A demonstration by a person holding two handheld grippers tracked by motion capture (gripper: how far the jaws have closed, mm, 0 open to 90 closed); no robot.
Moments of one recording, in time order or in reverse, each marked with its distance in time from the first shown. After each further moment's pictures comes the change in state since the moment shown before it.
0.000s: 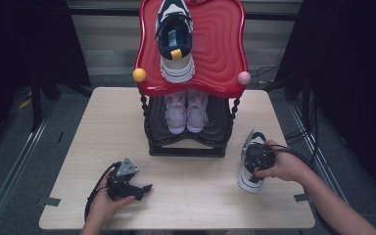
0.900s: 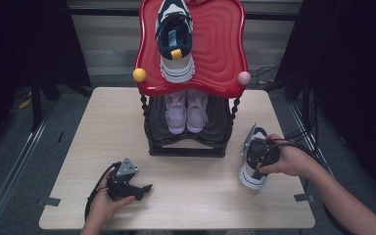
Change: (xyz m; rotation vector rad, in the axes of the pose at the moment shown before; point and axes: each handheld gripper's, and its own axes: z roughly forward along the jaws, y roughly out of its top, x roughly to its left) left arm 0.000 0.000 0.000 -0.005 0.001 -0.004; right arm 0.007 0.003 -0.033 0.021 -0.015 -0.045
